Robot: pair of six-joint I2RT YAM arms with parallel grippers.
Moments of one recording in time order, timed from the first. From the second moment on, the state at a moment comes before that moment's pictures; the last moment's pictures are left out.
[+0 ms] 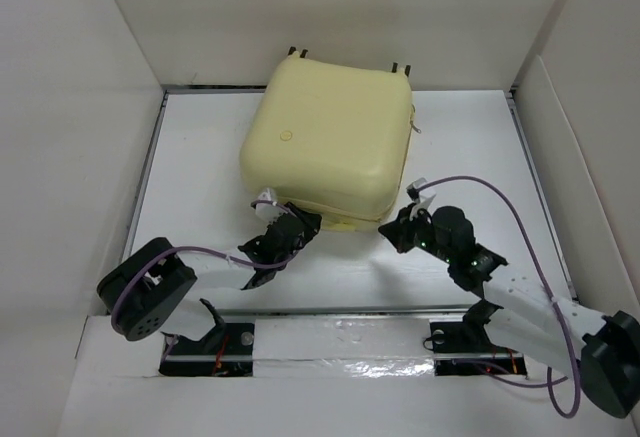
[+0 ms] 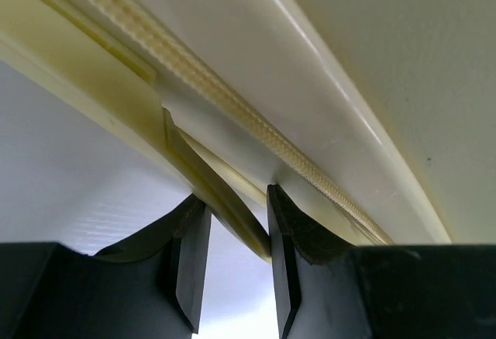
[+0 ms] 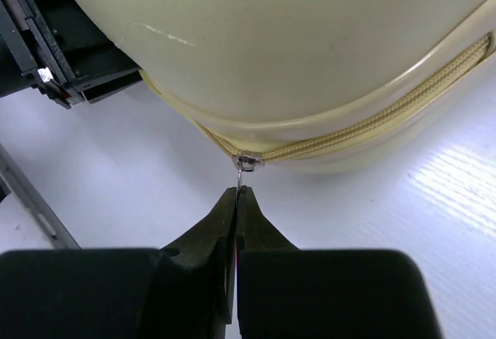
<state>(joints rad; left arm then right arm) -0.87 1.38 0.37 0.50 -0.51 -1.21 0.62 0.90 0.37 0.19 -0.21 0.31</state>
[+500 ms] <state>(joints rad) -0.92 1.46 0.39 0.60 -0.46 -1.23 0.94 1.11 0.51 0.21 0.11 0.42</state>
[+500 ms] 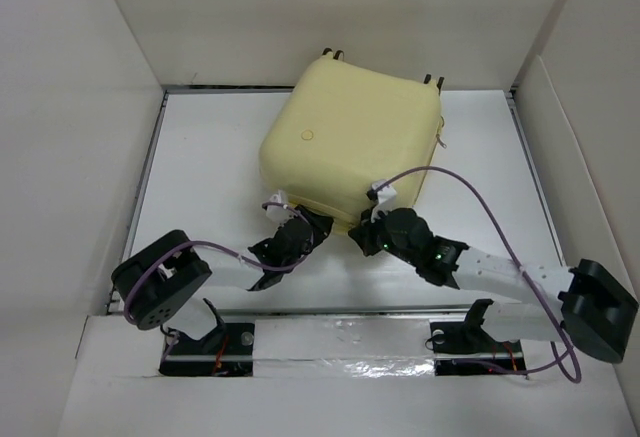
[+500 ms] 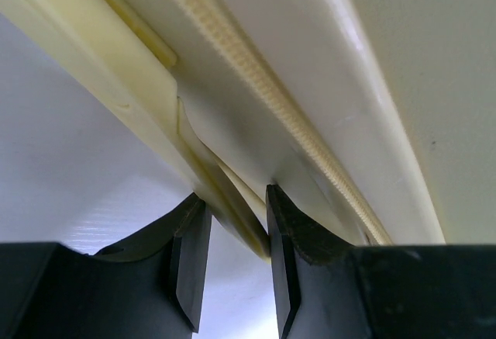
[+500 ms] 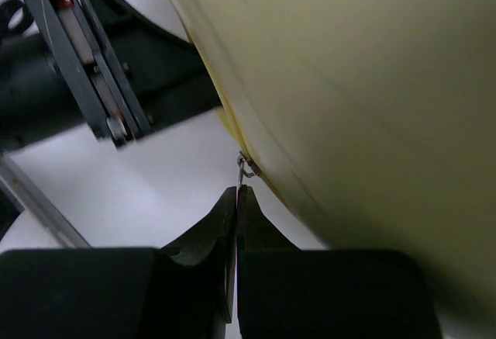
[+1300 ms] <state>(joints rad) -0.96 0.73 0.28 0.20 -0.48 -1.10 0.96 0.96 0.50 0.10 0.07 0.41</state>
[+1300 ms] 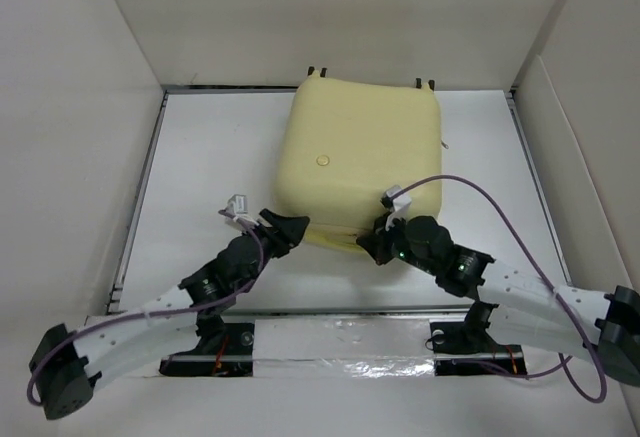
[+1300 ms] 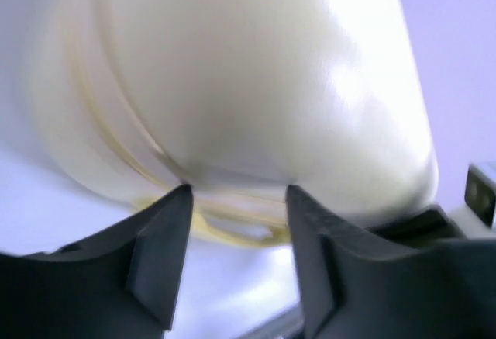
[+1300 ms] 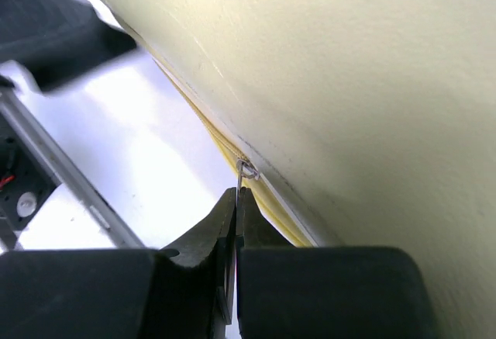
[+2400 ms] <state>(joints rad) -0.50 0.94 0.26 0.24 -0.15 -1.01 1.11 1.39 0.71 0.32 0.05 0.40</state>
